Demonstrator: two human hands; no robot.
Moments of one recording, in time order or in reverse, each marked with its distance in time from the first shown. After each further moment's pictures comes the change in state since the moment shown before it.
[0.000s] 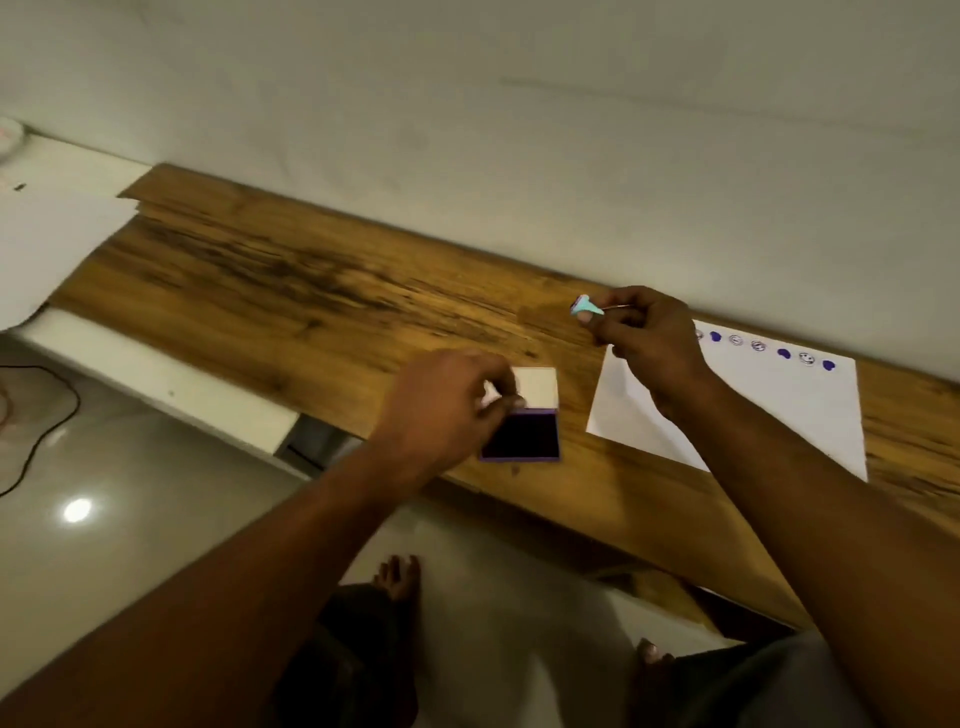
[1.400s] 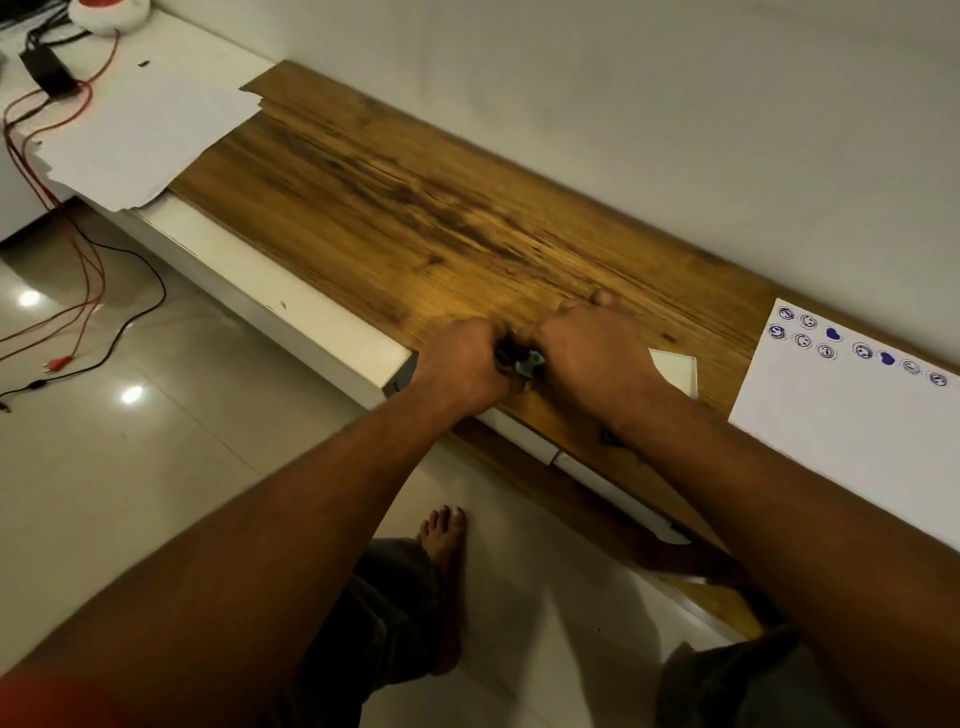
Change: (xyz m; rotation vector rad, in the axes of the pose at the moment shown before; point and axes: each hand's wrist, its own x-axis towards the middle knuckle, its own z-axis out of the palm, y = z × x) left_hand -0.031 -0.134 0.020 -0.086 -0.021 -0.376; right_hand -0.042 -0.029 0.195 -1.547 -0.496 -0.705
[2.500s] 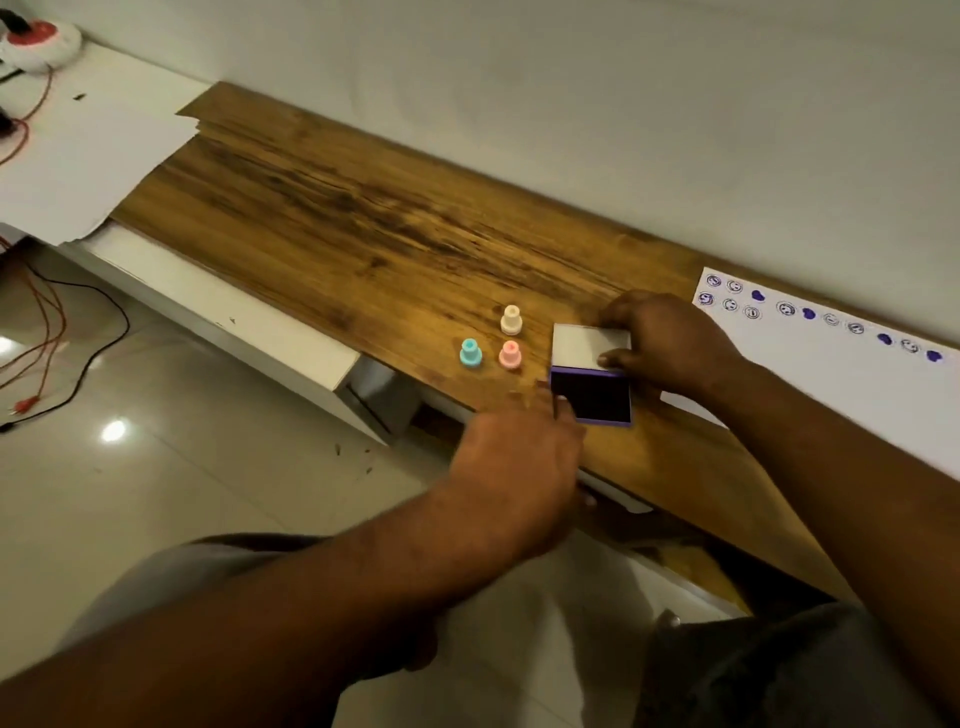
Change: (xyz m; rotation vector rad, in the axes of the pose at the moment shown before) left_hand -0.105 0.153 -0.005 0.533 -0.462 0.196; right_hand -0.074 0.126 0.044 0.442 -0.128 0.260
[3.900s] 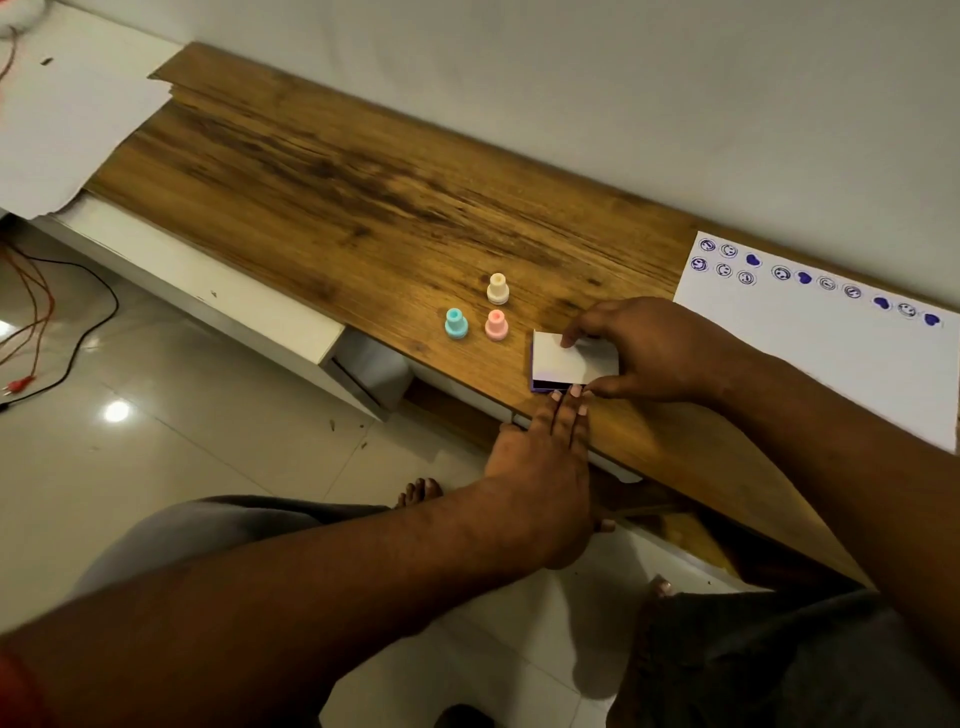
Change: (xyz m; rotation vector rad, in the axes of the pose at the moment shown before) left_hand 0.008 0.035 0.034 0.138 -0.264 0.105; right_hand -0.032 -0.001 0.010 -0.018 -0.098 -0.344
